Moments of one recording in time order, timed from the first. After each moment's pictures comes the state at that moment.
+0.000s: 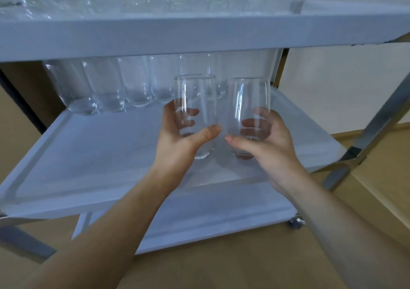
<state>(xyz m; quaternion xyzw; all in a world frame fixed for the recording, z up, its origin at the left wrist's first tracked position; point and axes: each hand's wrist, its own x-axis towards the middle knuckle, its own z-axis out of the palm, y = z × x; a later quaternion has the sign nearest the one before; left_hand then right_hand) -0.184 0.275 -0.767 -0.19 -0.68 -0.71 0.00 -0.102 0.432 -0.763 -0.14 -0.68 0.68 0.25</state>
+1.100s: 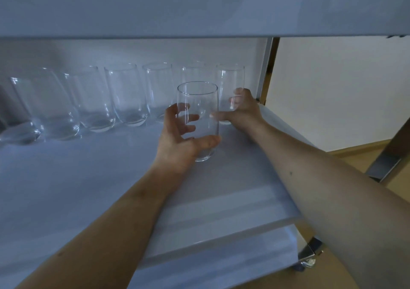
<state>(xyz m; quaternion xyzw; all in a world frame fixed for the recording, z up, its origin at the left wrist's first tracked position) -0.276 0.366 -0.792 -0.23 -0.65 -0.72 -0.02 -0.304 0.572 -0.782 -0.17 -0.83 0.47 0.25</state>
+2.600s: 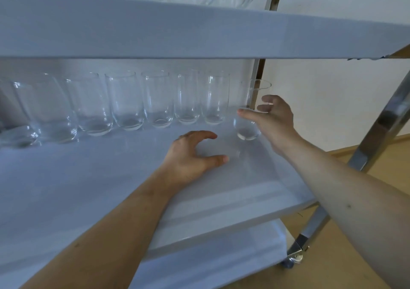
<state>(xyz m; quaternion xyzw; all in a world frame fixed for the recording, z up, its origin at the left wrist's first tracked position) -0.264 0.359 -0.793 -0.35 -0.81 -0.46 -0.04 -0.205 0.571 -0.751 -0.25 -0.75 0.50 0.35</state>
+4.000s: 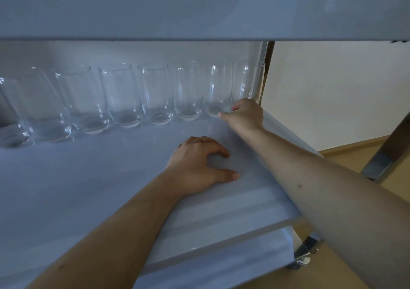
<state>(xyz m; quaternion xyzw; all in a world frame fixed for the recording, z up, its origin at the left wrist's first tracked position) -0.266 0.368 -0.798 -0.42 -0.85 -0.31 -0.02 -0.281 0.554 -0.770 -0.30 -0.86 0.32 0.25</state>
